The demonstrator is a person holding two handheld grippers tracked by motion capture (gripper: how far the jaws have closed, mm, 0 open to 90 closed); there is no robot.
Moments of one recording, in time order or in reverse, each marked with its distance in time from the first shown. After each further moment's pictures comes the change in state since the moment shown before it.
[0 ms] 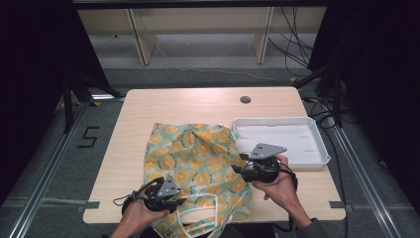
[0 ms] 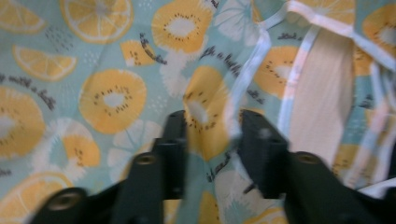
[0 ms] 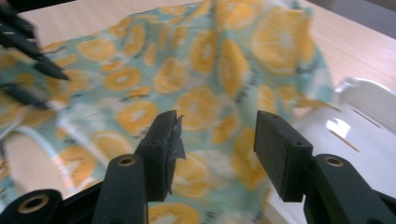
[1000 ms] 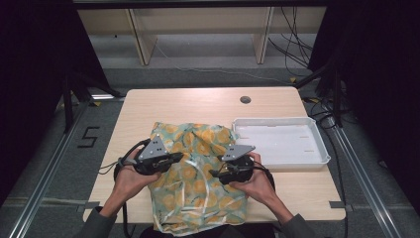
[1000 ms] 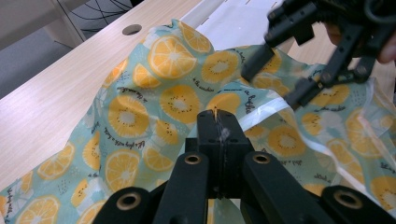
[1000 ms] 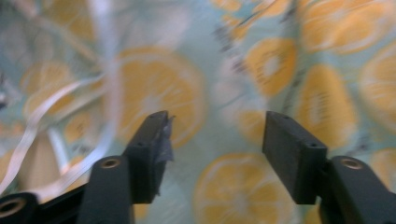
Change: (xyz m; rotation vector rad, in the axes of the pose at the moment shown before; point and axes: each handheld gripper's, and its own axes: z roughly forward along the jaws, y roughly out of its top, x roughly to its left) left arm 0.052 0.066 -0.058 -0.252 0.054 -0.022; right arm 0.019 0.019 0.058 0.013 0.101 -0.080
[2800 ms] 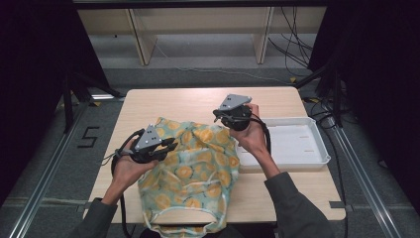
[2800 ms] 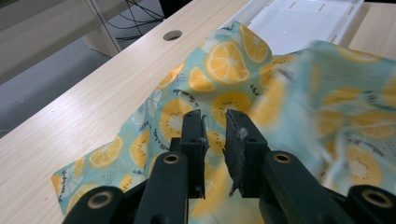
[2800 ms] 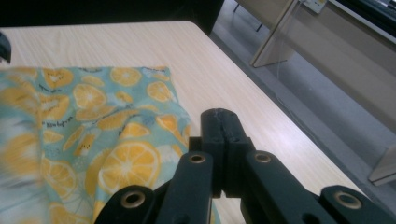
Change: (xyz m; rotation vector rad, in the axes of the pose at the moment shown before) left arm 0.033 -0.005 0.009 -0.030 0.110 0.015; right arm -0.075 0.100 -0.008 -0.056 -0.245 -0.132
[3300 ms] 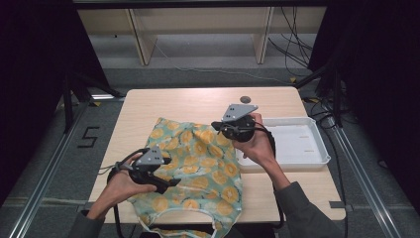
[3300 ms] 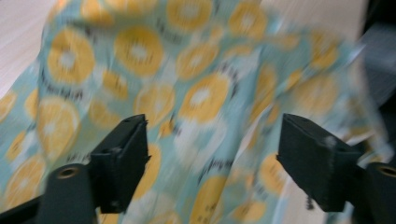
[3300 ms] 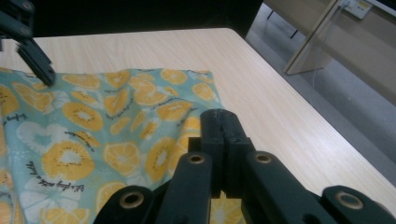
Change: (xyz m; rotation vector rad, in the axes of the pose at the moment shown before) left arm -0.036 -0.029 -0.004 0.263 -0.209 0.032; right arm 0.023 -0.008 -0.026 -0.018 0.137 0.003
